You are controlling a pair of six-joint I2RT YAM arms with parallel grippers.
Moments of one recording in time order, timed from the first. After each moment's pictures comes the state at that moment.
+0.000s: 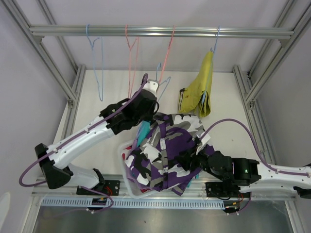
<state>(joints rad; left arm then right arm) -0.93 1.37 1.45 -0.78 -0.44 -0.37 1.47 0.57 0.59 -0.33 0.52 0.53</state>
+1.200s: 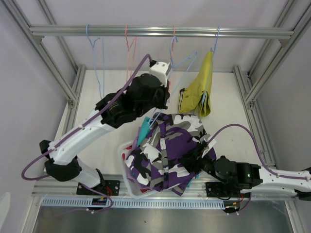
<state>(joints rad) -1.04 1.47 1.87 -0.81 -0.42 -0.35 1.48 0.39 0.41 -0.27 0.55 0.57</state>
